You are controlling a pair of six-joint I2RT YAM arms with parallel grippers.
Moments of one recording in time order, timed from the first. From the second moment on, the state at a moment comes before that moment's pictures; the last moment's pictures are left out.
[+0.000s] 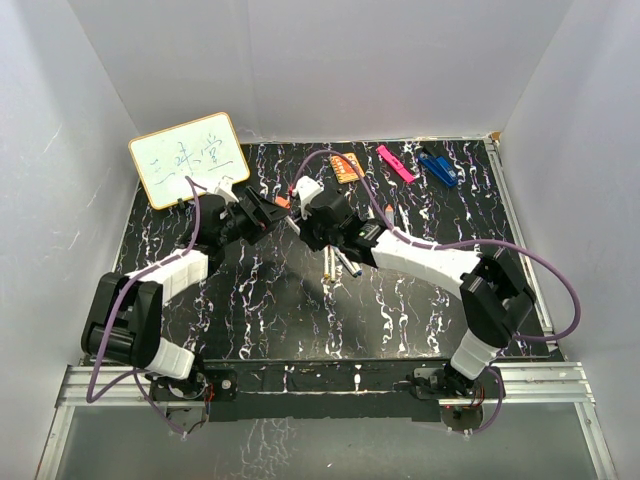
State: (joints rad) left arm -0.24 1.45 0.69 0.38 0.42 -0.96; right arm 0.82 1.66 1.22 -0.12 0.05 0.05
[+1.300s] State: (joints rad) left arm -0.28 1.56 0.71 0.59 0.43 -1.09; right arm 0.82 1.61 1.18 -0.12 0.00 0.05
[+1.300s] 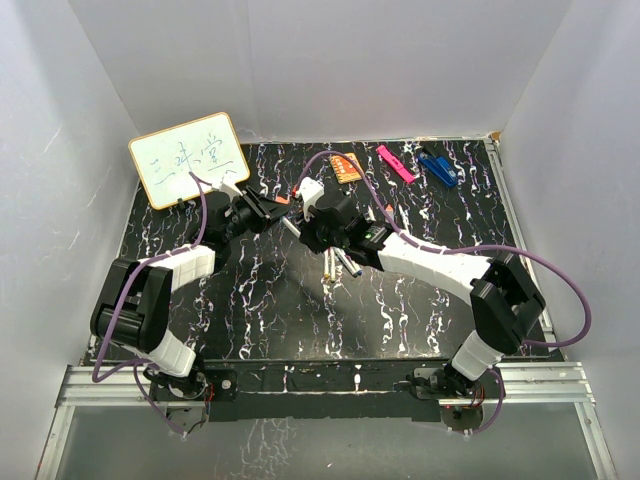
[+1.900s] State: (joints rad) left arm -0.28 1.60 0.73 0.61 0.47 -1.10; right arm 0.82 1.63 1.18 -0.13 0.00 0.06
